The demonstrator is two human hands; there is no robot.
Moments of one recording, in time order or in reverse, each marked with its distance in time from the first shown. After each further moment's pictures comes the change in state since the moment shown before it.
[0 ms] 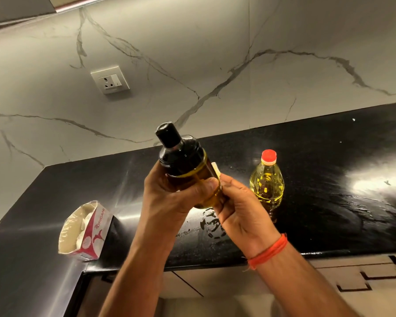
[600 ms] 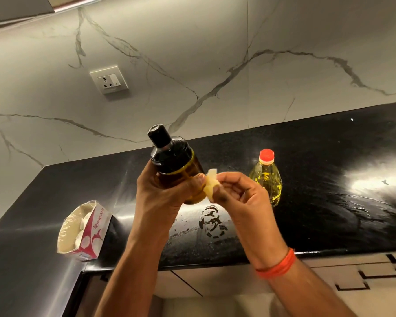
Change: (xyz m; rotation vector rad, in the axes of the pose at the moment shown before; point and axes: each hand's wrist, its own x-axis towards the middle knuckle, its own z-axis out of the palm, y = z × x) left_hand 0.005 -0.011 -0.012 0.052 0.080 -0.013; right_hand -0.027 -0.009 0.001 -0.452 -0.059 -0.377
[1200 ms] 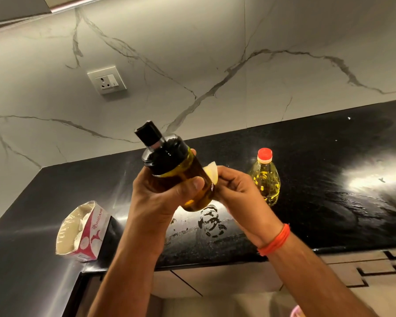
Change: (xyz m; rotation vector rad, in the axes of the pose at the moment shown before) left_hand -0.009 0.018 0.002 -0.123 -0.088 -0.028; right_hand 0.028 0.007 -0.010 -0.121 -0.262 0.045
